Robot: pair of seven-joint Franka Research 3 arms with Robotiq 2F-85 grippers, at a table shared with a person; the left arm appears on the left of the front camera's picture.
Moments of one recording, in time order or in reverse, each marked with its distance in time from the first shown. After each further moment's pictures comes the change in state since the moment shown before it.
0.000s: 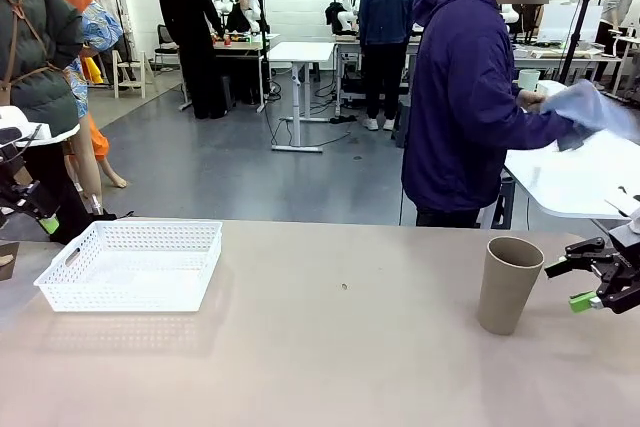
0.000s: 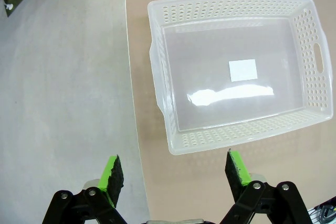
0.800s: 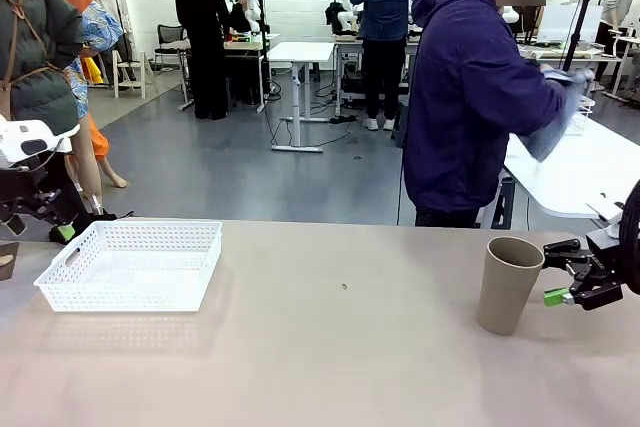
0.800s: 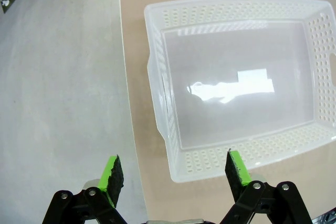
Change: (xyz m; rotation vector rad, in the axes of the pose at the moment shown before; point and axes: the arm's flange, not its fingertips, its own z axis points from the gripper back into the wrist) left arm 0.027 0.001 -0.042 0.007 0.047 0.001; right arm -0.019 -0.034 -0.031 0.008 -0.119 0.026
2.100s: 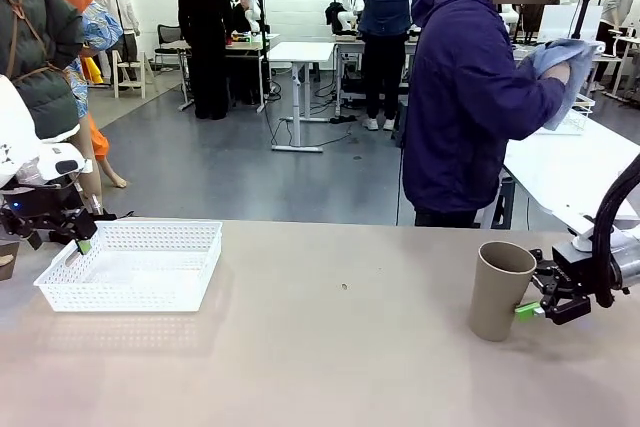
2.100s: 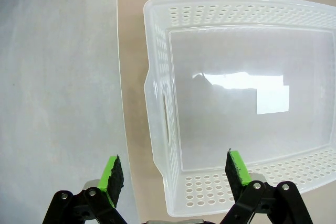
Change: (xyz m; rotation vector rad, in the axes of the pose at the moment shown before) left arm 0.019 -0.007 -0.054 0.035 0.081 0.046; right arm 0.002 0.002 -0.059 0.142 -0.085 0.089
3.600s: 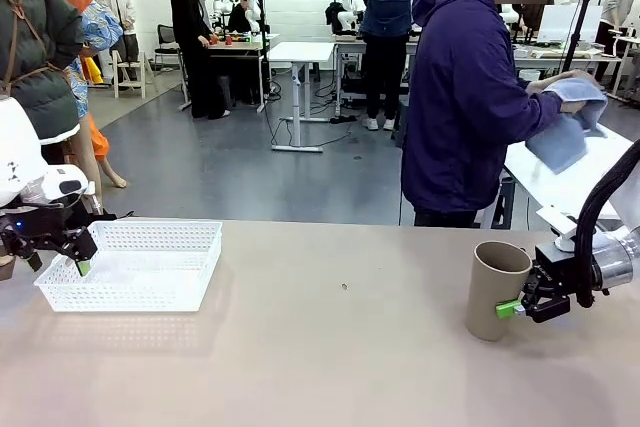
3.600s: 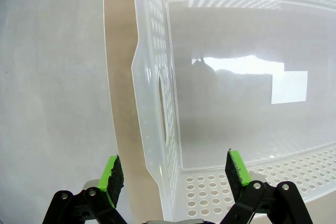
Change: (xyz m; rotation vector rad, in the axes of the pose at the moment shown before) left arm -0.011 0.000 -0.035 -0.013 0.083 0.003; right arm 0.003 -0.007 -0.025 0.000 -0.038 0.011
